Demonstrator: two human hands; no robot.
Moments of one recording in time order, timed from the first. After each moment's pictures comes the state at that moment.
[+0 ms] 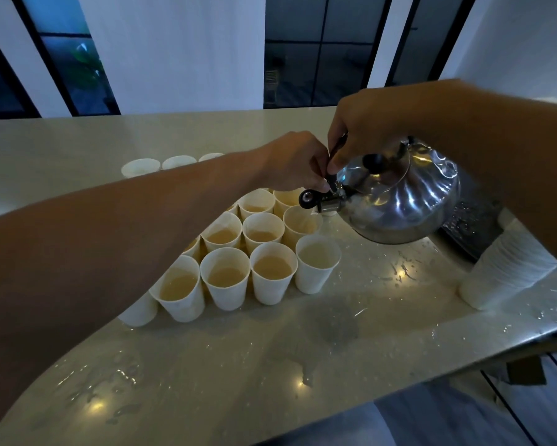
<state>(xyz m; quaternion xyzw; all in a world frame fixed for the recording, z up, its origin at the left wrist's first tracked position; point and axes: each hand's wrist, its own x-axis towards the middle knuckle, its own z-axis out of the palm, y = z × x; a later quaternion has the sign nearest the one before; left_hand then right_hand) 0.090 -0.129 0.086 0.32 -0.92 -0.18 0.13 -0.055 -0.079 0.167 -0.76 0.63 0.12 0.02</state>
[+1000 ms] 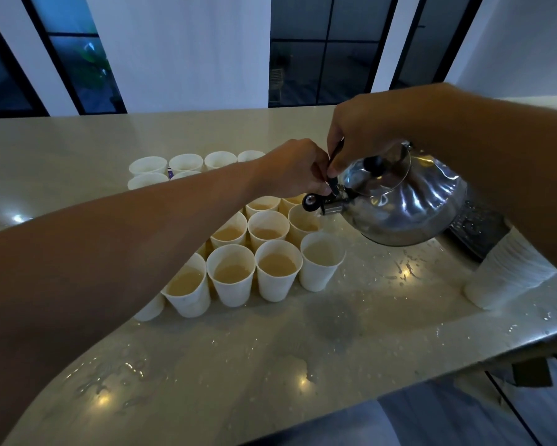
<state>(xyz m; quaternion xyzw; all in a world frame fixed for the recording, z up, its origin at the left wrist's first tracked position) 0.096 -0.123 0.075 0.33 -0.91 -0.18 0.15 -0.044 -0.082 0.161 -0.76 0.63 0.15 0.01</state>
